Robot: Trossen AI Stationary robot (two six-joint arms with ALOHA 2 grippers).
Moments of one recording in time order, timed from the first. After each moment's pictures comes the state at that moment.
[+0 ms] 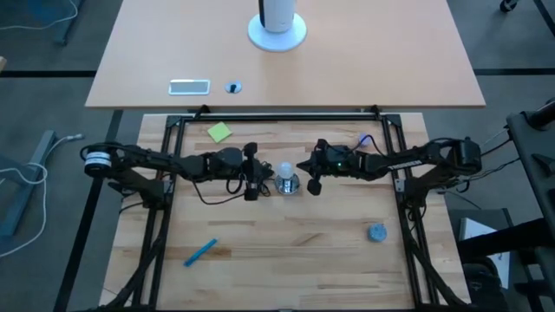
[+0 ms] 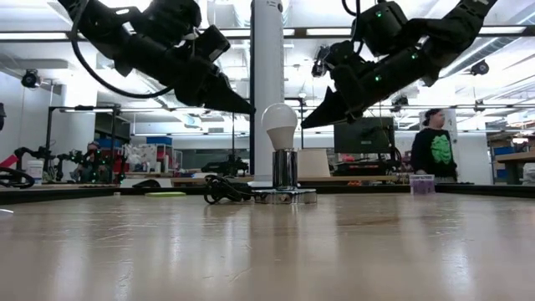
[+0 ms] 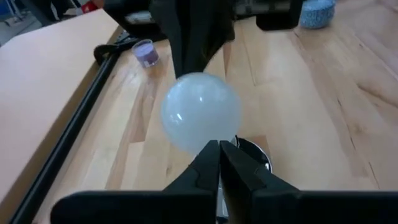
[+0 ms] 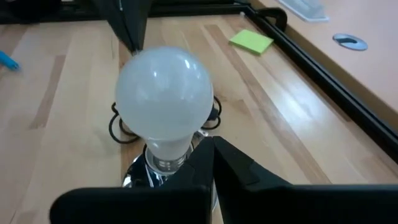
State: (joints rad) left arm 0.14 1.42 0.68 0.32 -0.02 0.29; right arm -0.18 1.44 0.62 0.40 0.08 -0.04
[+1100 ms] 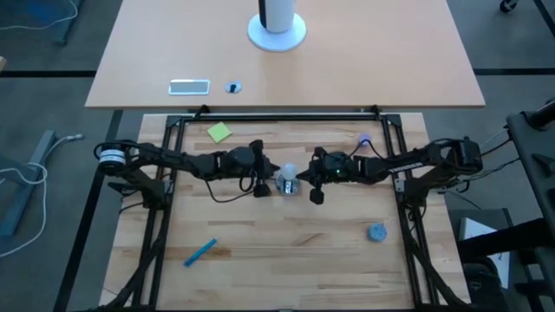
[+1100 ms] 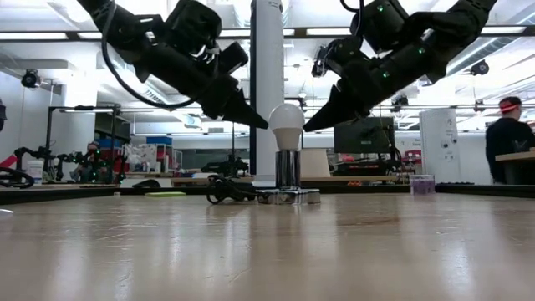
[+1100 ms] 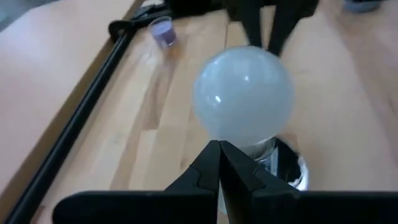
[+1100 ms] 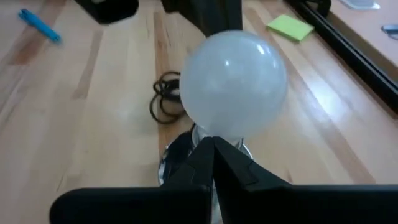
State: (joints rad) left arm 0.15 1.55 0.78 0.30 -0.11 0.25; right arm -0.11 1.43 0.63 0.32 0.04 -0.05
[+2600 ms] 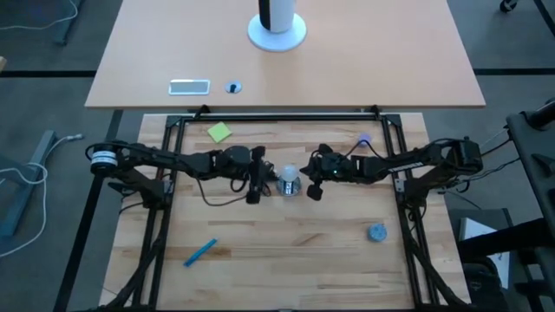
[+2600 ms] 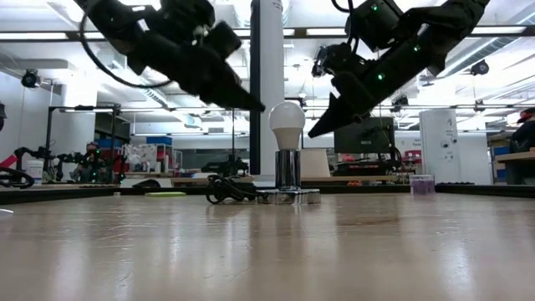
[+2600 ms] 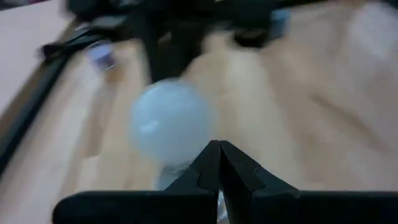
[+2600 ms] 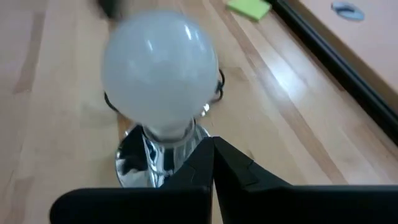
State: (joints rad) left arm 0.16 1.48 0.77 0.24 0.11 0.25; right arm -0.10 1.43 0.68 0.19 0.21 -0.01
